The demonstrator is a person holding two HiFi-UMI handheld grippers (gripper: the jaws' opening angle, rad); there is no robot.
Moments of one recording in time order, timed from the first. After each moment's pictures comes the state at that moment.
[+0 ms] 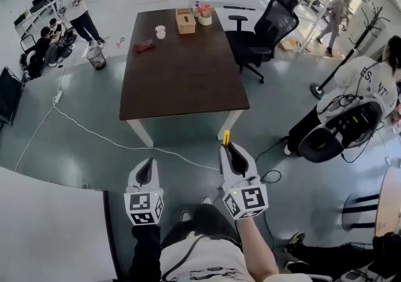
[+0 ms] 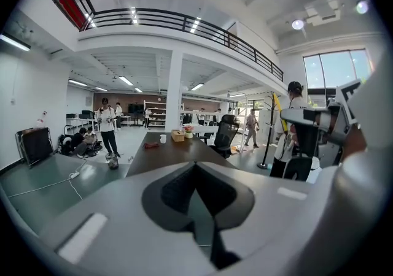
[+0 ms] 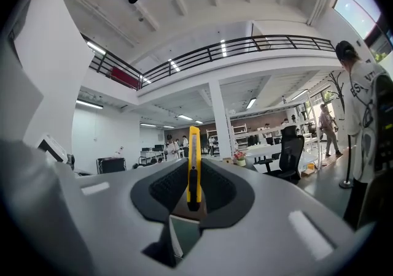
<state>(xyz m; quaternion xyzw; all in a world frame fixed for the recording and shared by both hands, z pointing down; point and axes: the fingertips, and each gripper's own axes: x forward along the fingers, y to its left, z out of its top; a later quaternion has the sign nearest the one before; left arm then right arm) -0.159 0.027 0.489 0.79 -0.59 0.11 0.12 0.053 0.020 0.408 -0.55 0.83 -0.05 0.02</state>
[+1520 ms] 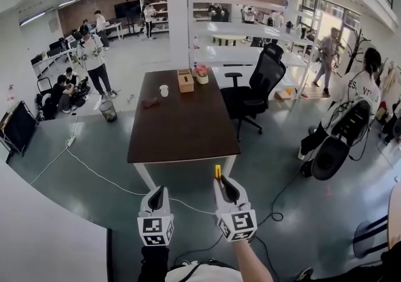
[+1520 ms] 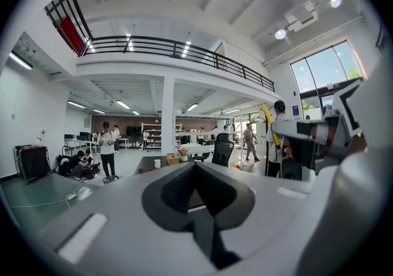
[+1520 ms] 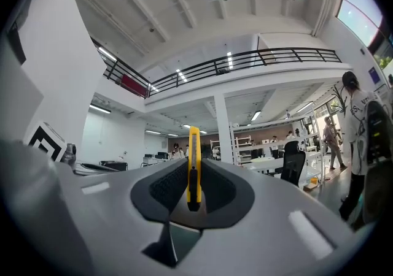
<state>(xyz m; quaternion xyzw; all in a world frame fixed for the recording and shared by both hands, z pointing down) -0.094 0.038 0.436 0.80 -0.59 0.05 0.03 0.083 0.040 0.384 -0.54 0.84 0.00 0.04</state>
